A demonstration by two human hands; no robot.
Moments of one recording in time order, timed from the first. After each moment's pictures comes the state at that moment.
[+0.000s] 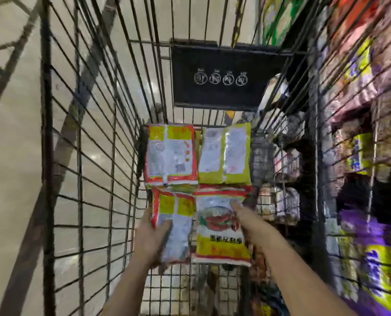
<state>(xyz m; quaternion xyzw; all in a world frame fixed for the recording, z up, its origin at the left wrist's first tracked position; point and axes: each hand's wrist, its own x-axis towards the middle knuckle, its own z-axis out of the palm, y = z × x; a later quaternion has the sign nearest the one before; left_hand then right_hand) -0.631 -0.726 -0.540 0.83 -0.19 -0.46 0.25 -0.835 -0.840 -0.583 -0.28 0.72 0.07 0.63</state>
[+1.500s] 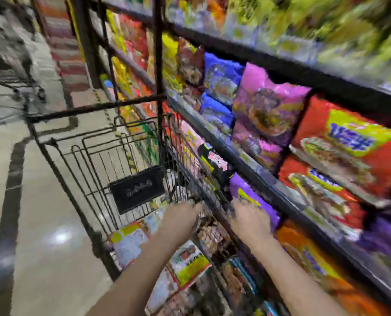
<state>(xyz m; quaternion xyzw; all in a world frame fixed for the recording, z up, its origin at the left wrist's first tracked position) -0.685 -0.748 -0.205 0.39 -0.92 0.01 0.01 -0.847 -0.686 -0.202 -0.57 0.82 0.03 -0.04</state>
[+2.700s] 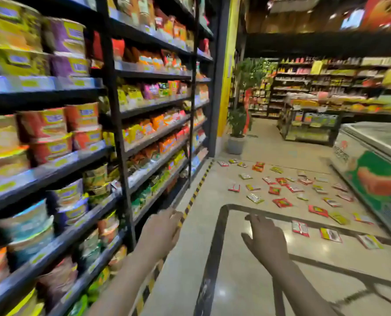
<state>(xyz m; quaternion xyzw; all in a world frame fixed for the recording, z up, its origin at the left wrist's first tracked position) -0.784 0.401 -0.107 -0.66 -0.71 -0.15 0.22 -0.544 0.501 -0.091 0.51 0.85 0.03 -0.13</state>
